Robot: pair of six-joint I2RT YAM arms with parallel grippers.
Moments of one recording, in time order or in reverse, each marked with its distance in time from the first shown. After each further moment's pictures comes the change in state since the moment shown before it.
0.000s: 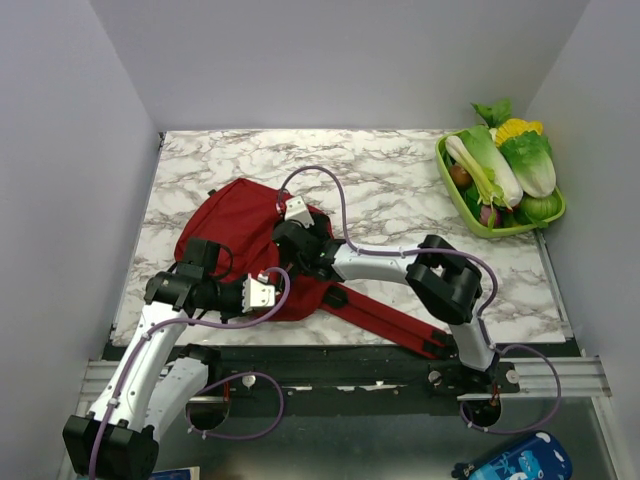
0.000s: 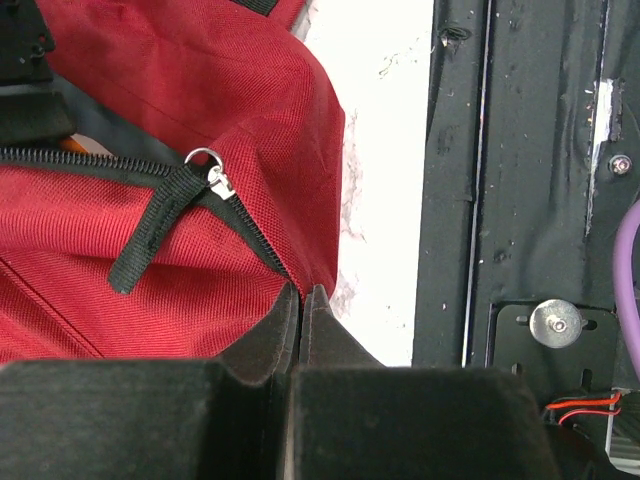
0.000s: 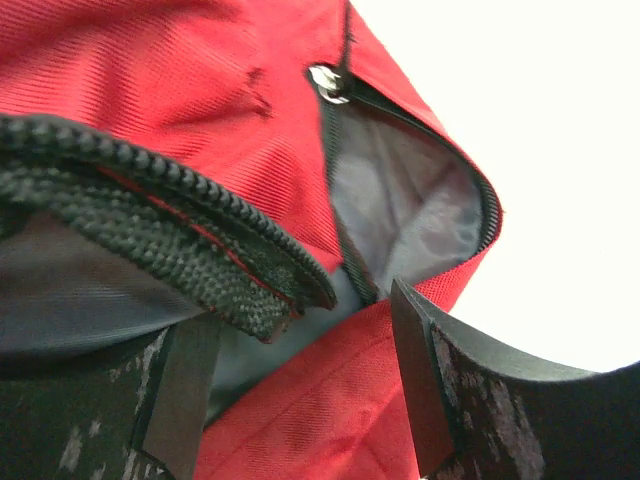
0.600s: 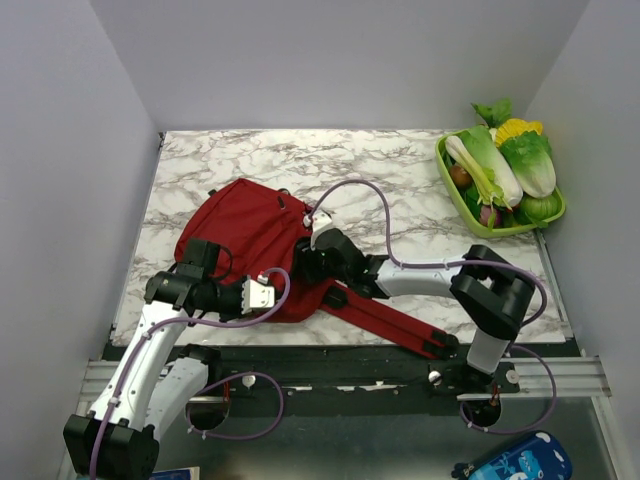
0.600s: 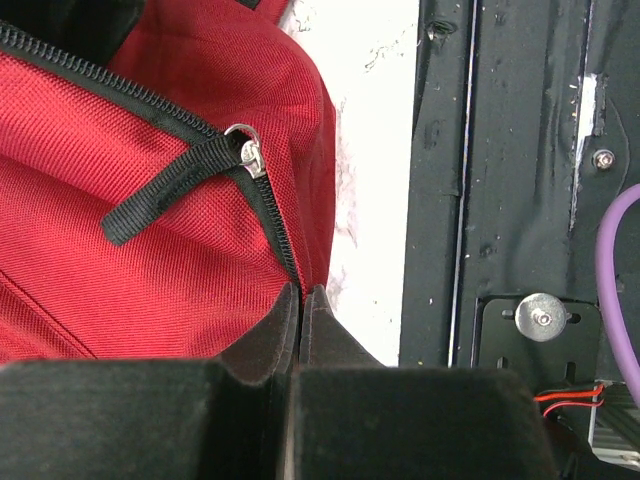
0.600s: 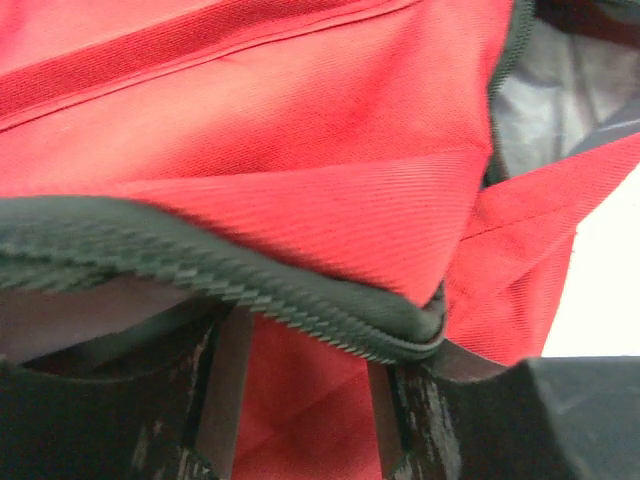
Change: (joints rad) left arm 0.006 0.000 0.000 -0.032 0.000 0.012; right arm -0.045 -0.307 -0.462 0.351 -0.517 0.050
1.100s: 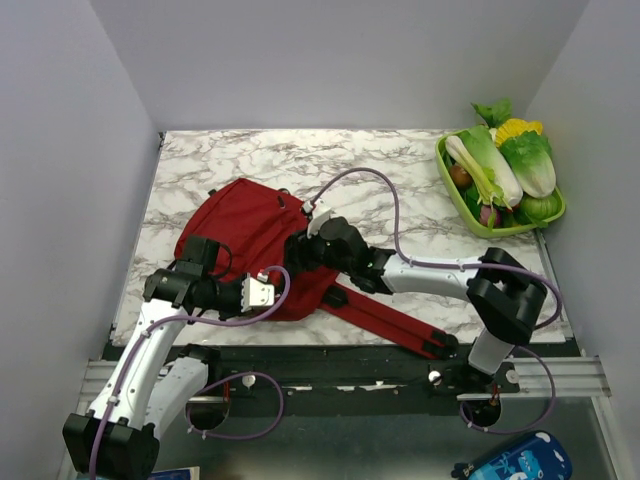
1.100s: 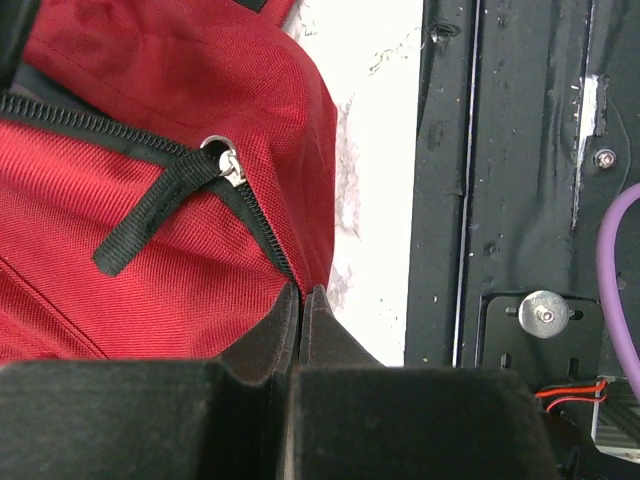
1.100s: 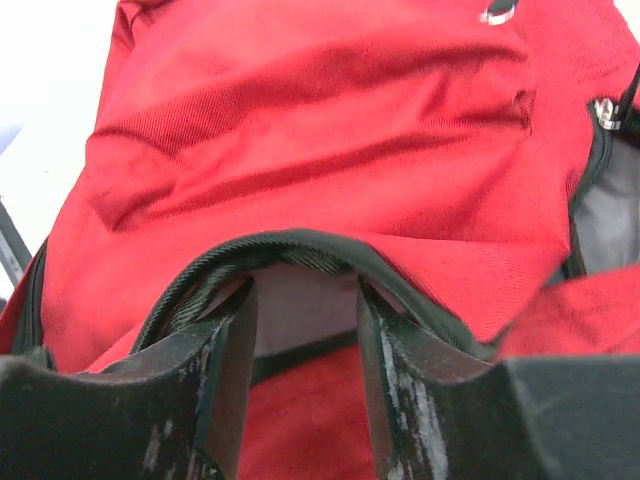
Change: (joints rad) left arm 0.002 0.017 0.031 -0.015 -0.001 0.008; right arm 0.002 -0.083 0.019 0.062 -0.107 0.046
